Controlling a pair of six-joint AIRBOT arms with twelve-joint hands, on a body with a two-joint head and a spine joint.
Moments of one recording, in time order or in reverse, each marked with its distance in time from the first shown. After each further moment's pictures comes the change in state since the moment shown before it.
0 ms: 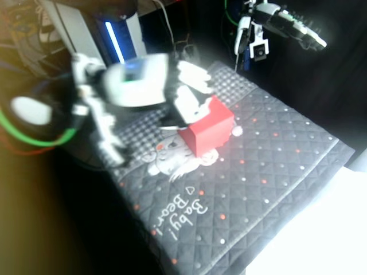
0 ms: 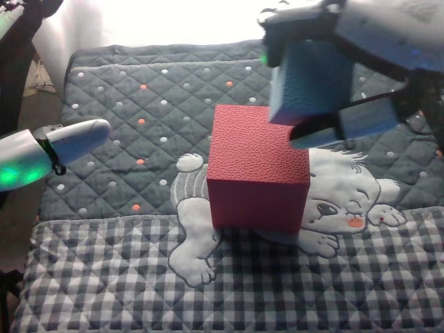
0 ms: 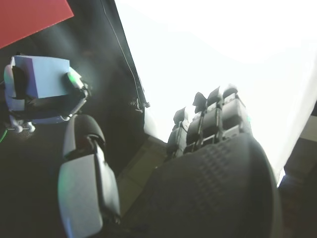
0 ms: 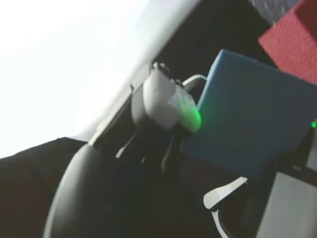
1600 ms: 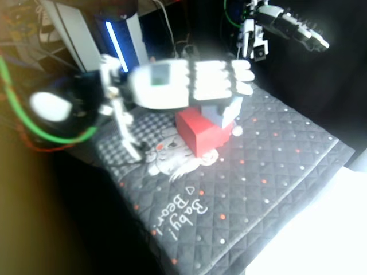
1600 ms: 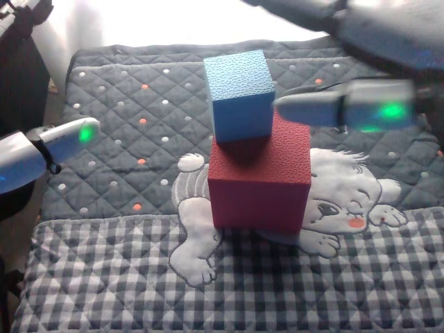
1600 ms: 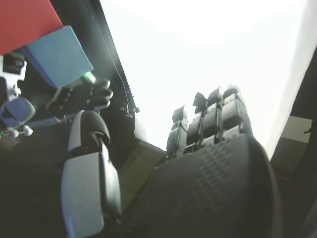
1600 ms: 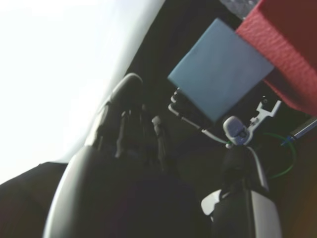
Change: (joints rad) left arm 0.028 -0.010 -0.005 -0.041 -0.038 -0.001; right arm -0.025 0.130 -0.067 -0.013 -0.005 0.055
